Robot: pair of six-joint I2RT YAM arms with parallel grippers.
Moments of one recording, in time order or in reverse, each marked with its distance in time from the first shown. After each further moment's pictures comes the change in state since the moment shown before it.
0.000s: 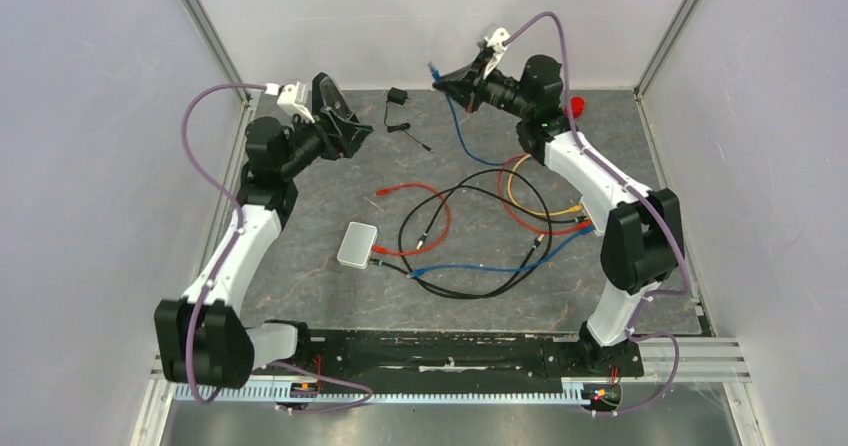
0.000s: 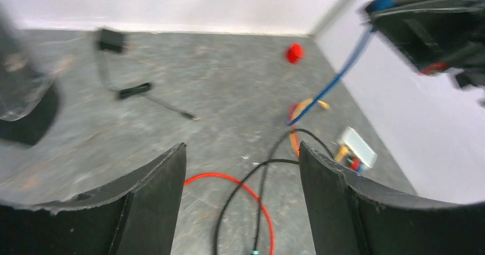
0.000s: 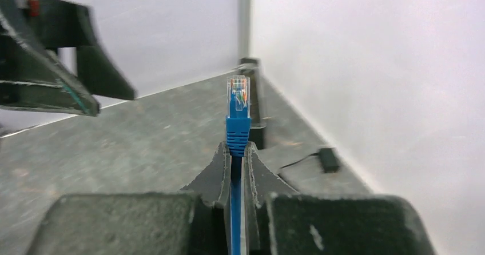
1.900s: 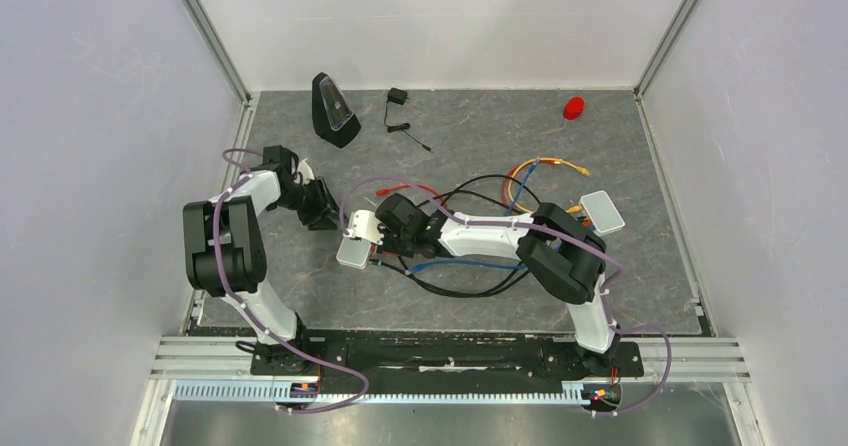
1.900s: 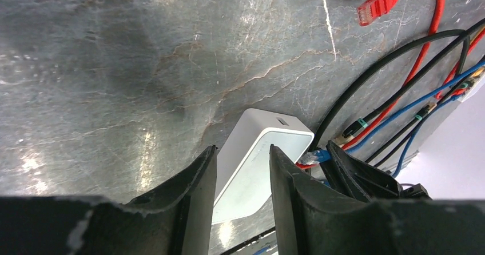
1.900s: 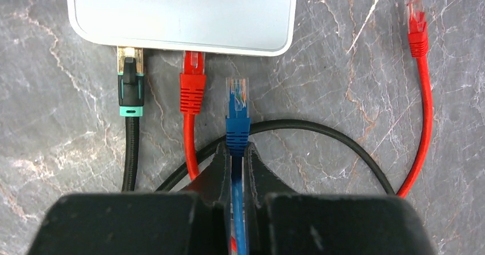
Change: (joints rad) left arm 0.212 0.467 0.087 -0.875 -0.066 0.153; right arm 0.650 0.212 -0.171 -0.614 0.780 -0.538
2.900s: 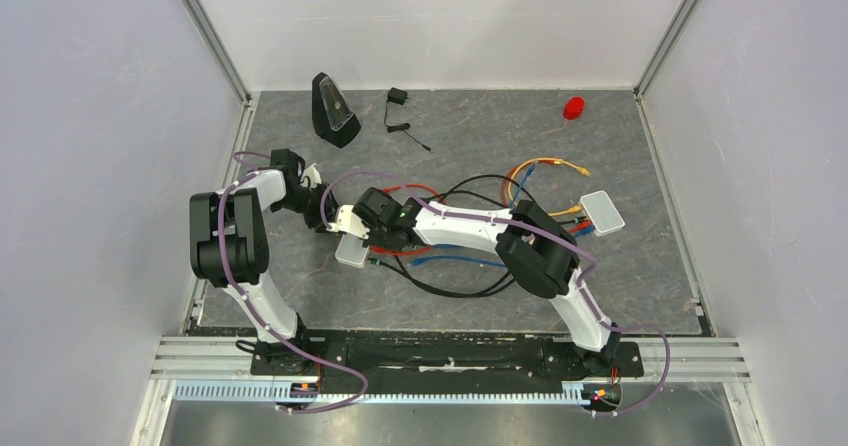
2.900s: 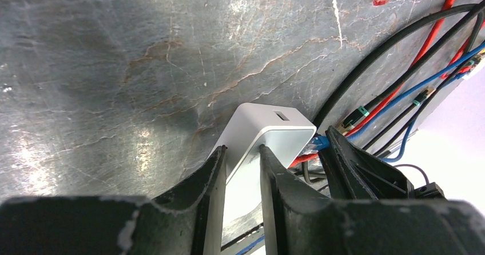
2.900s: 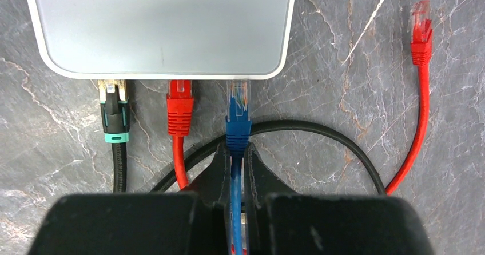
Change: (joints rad) left arm -0.026 0.069 0.005 -0.014 0.055 0.027; right arm 0.020 0.172 0.327 -0.308 0.077 0.037
